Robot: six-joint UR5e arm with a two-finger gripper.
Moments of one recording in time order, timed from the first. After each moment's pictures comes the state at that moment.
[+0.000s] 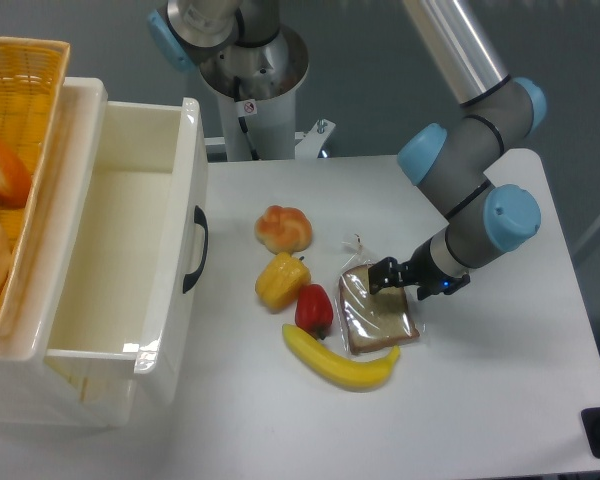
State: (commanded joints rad) arm 2.75 -2.15 -1.57 -1.27 1.35 0.76
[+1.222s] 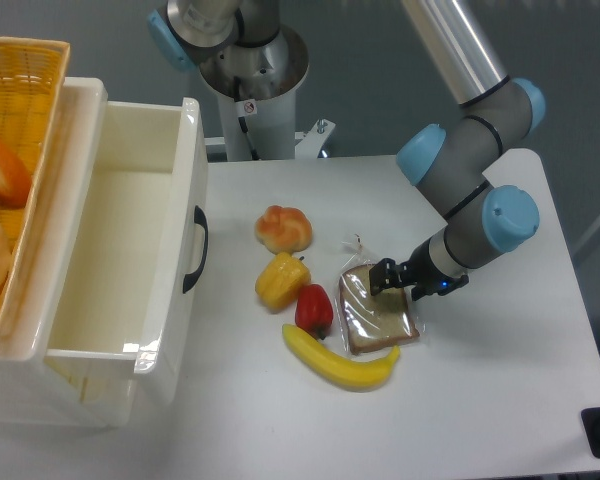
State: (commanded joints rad) arm 2.75 -2.15 -1.57 -1.27 1.35 0.76
